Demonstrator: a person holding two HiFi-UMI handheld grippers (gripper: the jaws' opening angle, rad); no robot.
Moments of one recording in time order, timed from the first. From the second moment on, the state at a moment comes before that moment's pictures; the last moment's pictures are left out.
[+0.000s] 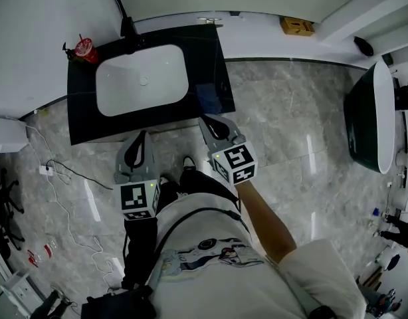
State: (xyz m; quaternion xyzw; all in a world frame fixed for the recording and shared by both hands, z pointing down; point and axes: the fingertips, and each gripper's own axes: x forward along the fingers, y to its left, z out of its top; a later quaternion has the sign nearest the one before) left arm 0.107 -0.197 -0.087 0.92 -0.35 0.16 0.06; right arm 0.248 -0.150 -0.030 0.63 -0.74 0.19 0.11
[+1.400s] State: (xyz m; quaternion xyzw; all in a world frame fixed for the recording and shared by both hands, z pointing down) left arm 0.127 -0.202 0.021 0.90 -0.32 0.28 0.13; right arm 0.345 -0.227 0.237 0.56 -0.66 0.35 0.37
